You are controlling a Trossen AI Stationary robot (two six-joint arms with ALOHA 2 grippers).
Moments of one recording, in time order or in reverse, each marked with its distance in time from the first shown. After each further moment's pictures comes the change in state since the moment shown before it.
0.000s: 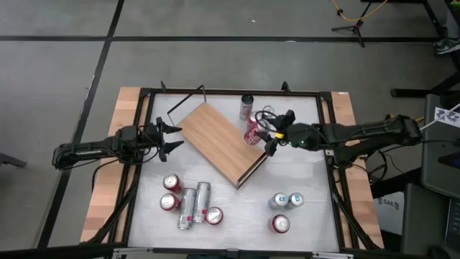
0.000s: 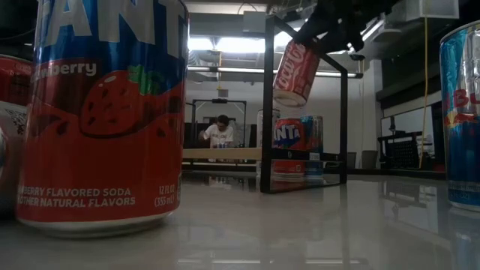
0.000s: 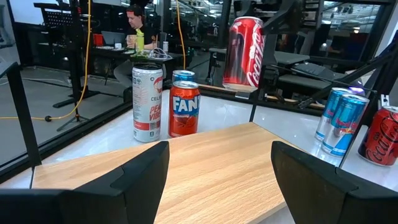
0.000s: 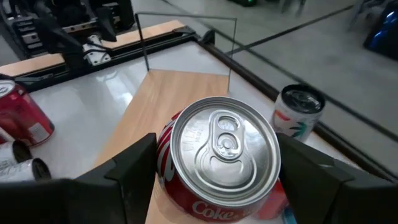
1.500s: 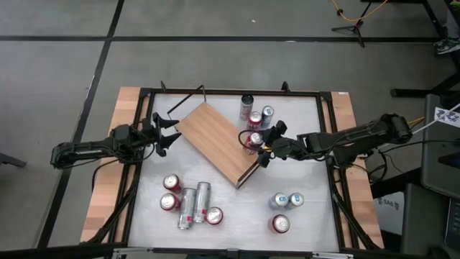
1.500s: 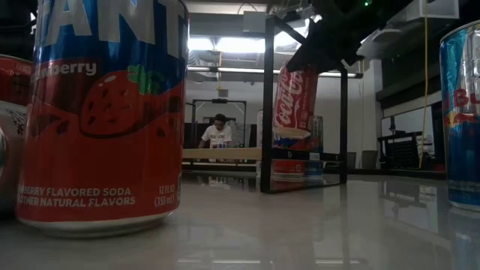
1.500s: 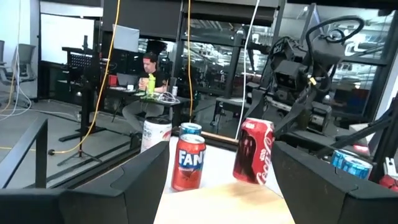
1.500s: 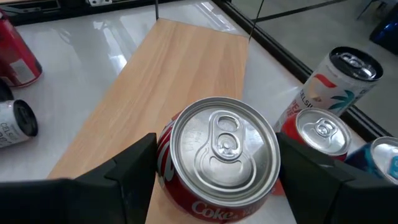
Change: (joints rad) left arm 0.000 0.058 0.000 0.260 -0.069 -0.031; right arm 0.062 0.172 0.000 -0.006 -0.001 0.001
